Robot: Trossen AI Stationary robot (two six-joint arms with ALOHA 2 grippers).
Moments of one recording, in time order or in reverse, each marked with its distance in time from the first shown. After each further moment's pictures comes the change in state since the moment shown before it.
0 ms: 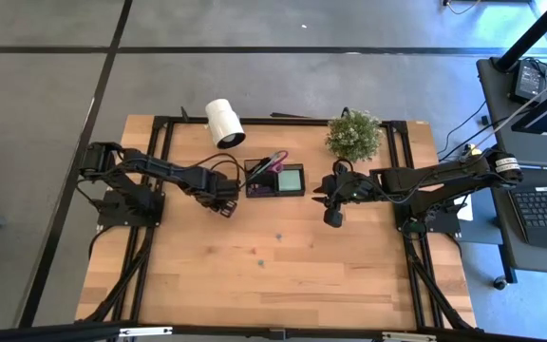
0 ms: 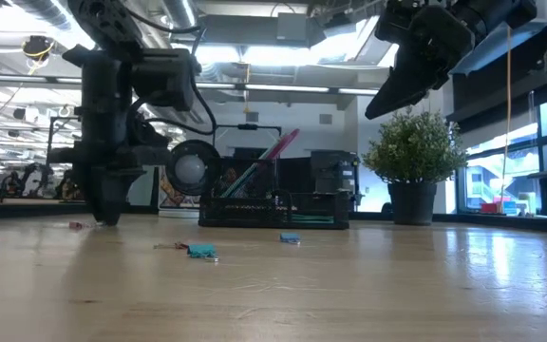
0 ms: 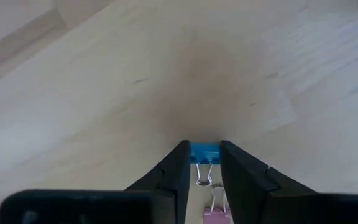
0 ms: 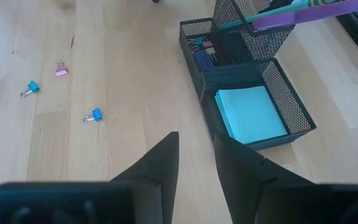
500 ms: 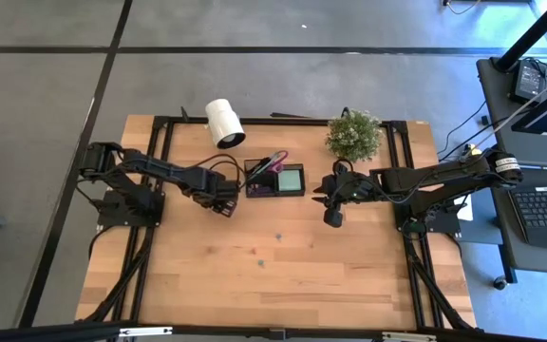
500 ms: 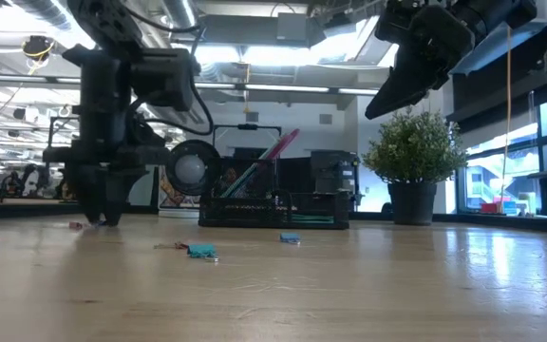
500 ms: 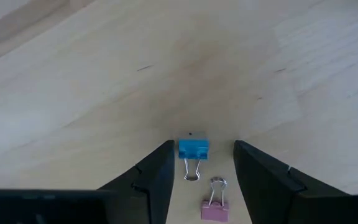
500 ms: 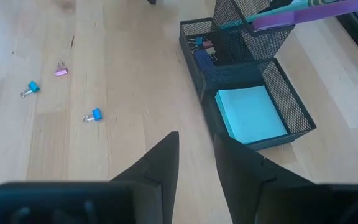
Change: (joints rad) left arm -0.011 -0.001 0.001 -0.009 0.020 -0.069; right arm 0.000 0.000 0.000 0.000 0.000 0.001
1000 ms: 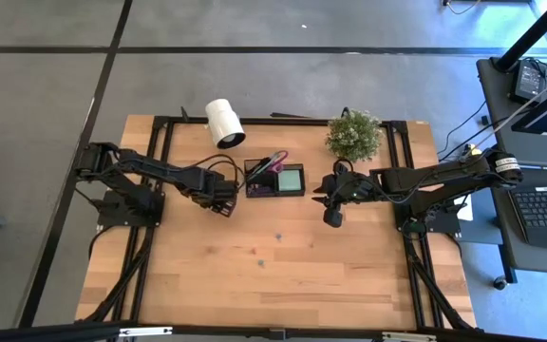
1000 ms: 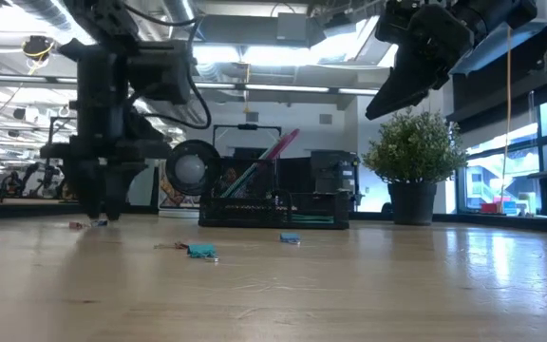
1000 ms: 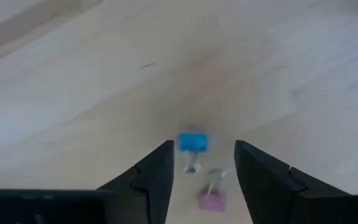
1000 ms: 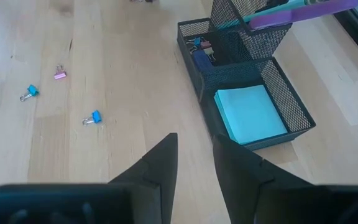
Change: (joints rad) left arm -0.017 -0.038 0.001 -0.016 -0.007 -0.032; right arm 0.000 0.000 0.000 -0.002 0.000 0.021
